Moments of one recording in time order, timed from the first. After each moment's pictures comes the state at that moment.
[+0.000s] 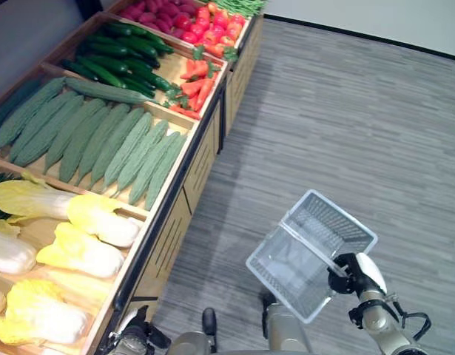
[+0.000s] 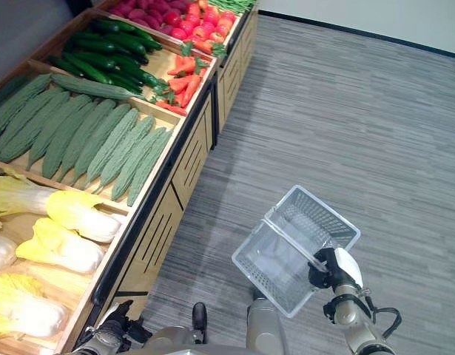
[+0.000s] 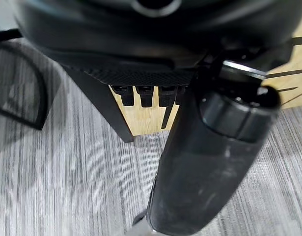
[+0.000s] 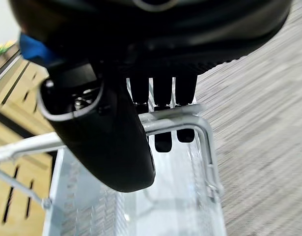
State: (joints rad) left arm -0.11 0.27 -0.29 1.34 0.10 -0.07 0.22; right arm 0.05 -0.51 0.25 0.75 -0.22 -0.16 -0.33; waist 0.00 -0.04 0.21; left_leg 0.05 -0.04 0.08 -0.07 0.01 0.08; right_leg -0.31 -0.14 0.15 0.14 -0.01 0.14
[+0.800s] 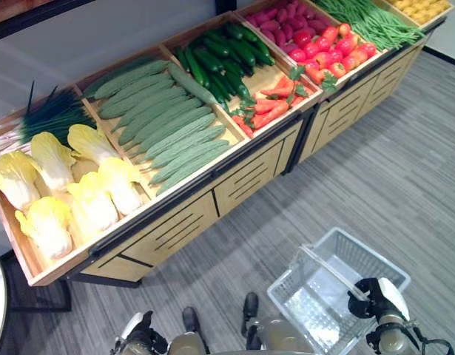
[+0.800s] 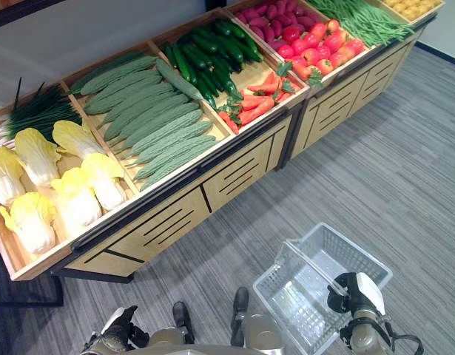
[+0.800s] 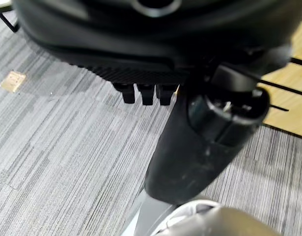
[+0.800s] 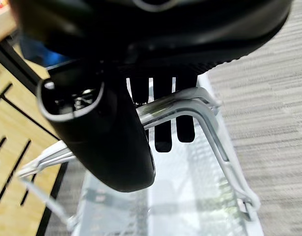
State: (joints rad) left arm -0.09 0.25 -0.34 1.34 0.10 -0.04 0.24; right arm 0.12 -0.54 0.15 0.83 -0.19 -0.16 -0.35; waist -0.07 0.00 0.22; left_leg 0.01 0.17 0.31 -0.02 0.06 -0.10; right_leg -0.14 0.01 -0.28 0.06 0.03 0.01
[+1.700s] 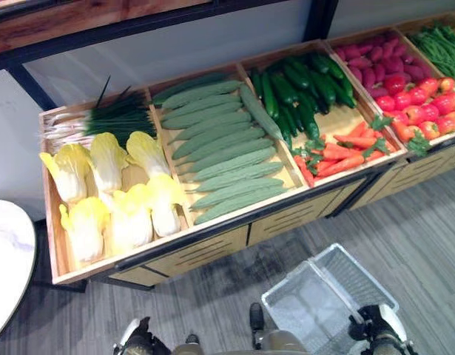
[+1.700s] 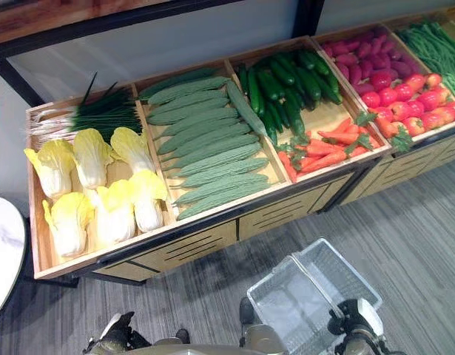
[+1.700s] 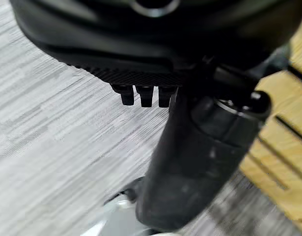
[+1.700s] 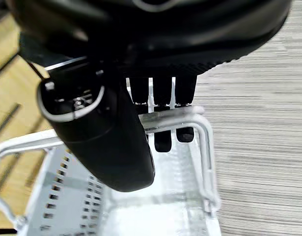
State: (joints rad) left arm -0.12 0.23 -0.25 1.37 0.08 -0.07 0.26; right arm 0.03 -0.44 0.16 1.34 -0.14 -0.17 -0.36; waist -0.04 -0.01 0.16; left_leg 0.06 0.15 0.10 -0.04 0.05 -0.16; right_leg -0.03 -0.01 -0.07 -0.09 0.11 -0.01
